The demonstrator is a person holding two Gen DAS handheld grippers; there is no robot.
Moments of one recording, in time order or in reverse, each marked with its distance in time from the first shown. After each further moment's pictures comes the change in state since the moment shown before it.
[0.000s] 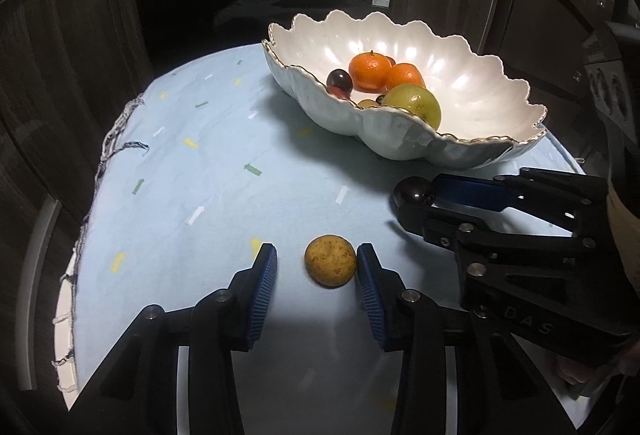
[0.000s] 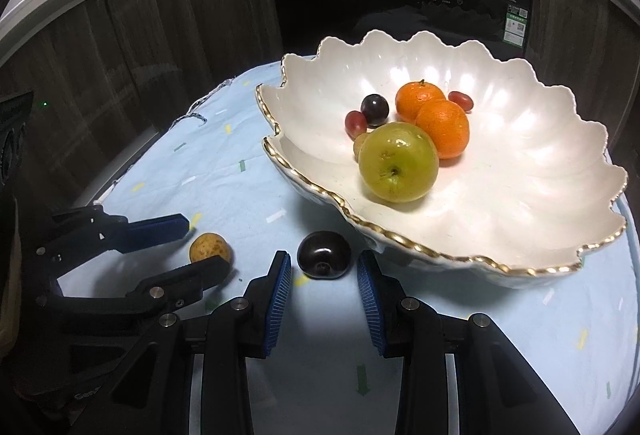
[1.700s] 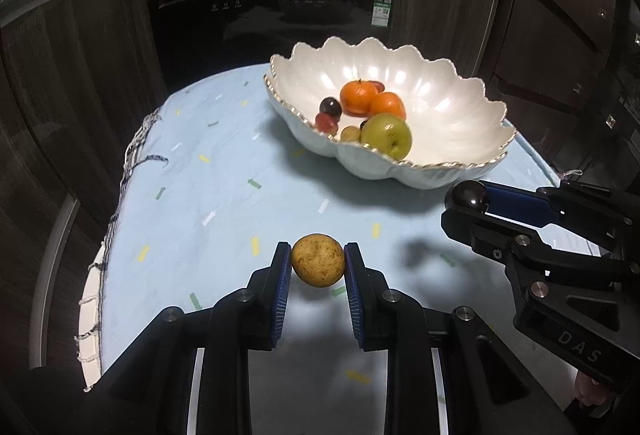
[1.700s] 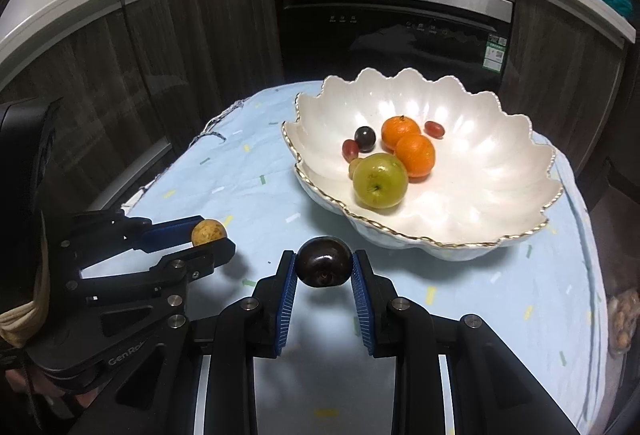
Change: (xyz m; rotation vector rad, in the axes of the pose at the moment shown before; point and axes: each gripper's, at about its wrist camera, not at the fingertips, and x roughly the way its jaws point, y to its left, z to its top) left arm -0.045 -0.019 0.007 -0.021 -0.036 0.033; right arm -0.074 0.013 -0.002 -0.006 -0.051 -0.054
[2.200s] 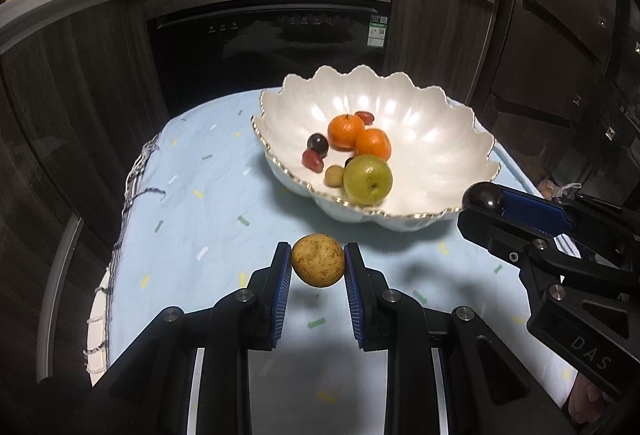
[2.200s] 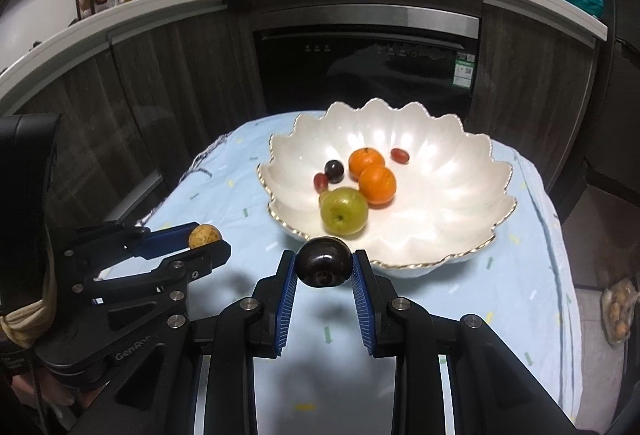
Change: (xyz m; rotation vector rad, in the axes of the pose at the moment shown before) left arm -0.014 -0.018 0.032 -0.009 -0.038 0.012; right arm -0.032 -0.021 0.015 0.057 -0.076 -0.039
